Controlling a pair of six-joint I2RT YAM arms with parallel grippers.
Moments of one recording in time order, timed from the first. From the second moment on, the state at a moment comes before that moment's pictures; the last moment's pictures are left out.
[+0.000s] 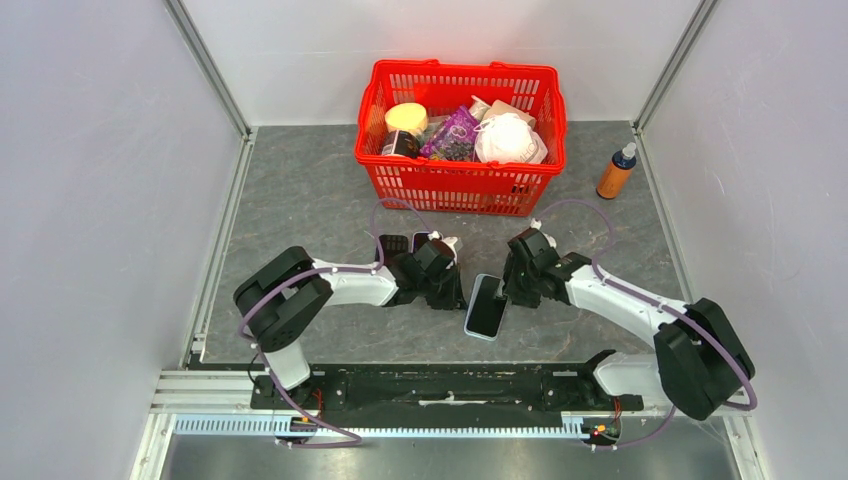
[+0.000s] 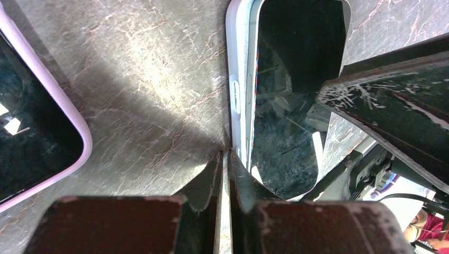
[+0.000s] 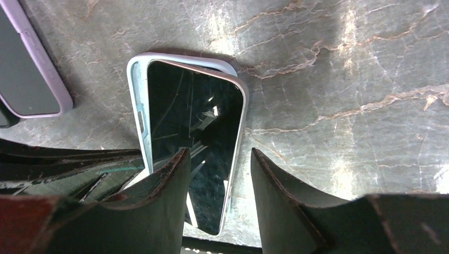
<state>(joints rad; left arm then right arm) -0.93 1.74 0.84 0.05 0.19 -0.79 0.57 1.27 0.65 -0.48 0.04 0.85</state>
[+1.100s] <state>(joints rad) -0.93 1.78 0.88 0.05 0.19 -0.79 0.69 1.35 0.76 -0.58 0.16 0.83</state>
